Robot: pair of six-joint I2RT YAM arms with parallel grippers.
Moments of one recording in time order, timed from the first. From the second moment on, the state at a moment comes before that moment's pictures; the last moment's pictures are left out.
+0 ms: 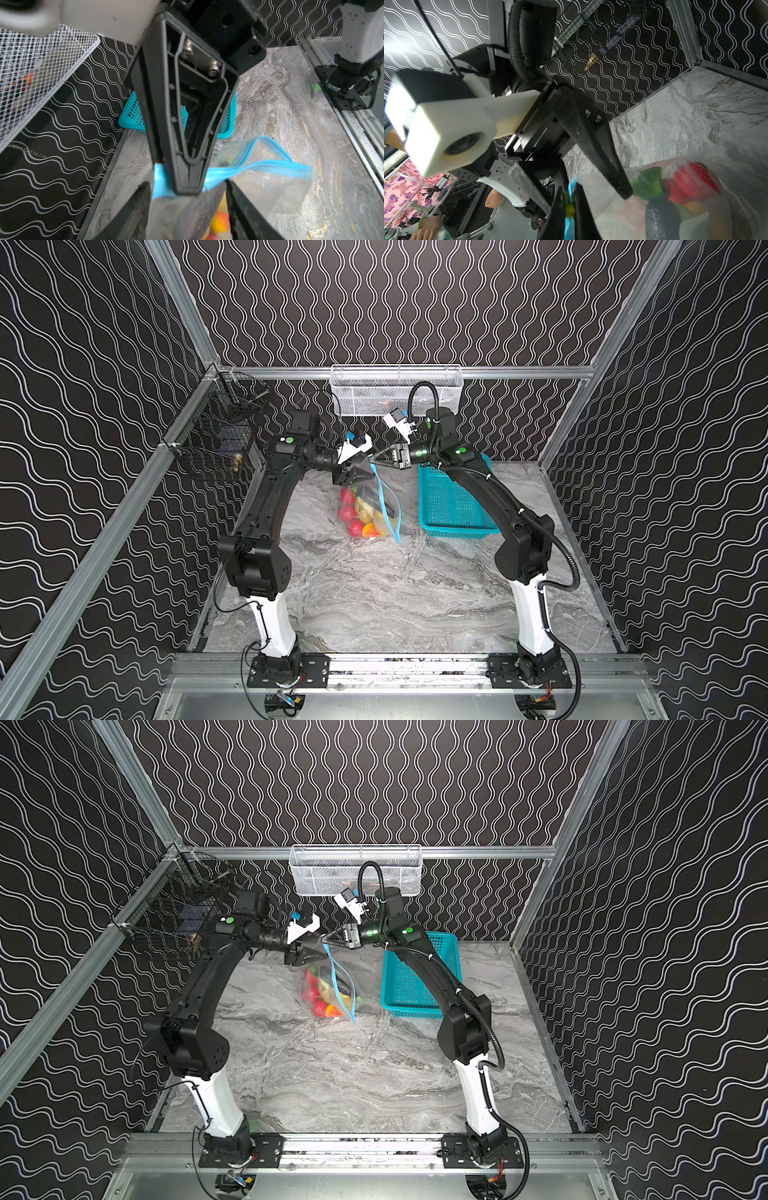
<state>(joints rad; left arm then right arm) -0.15 1.90 2.06 -1.07 0.97 1.05 0.51 2.21 2.28 -0.37 -1.17 0.40</state>
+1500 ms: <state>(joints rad) -0.11 1.83 1.87 -0.78 0.99 0.46 0.51 2.12 2.14 -0.40 -0.86 0.24</state>
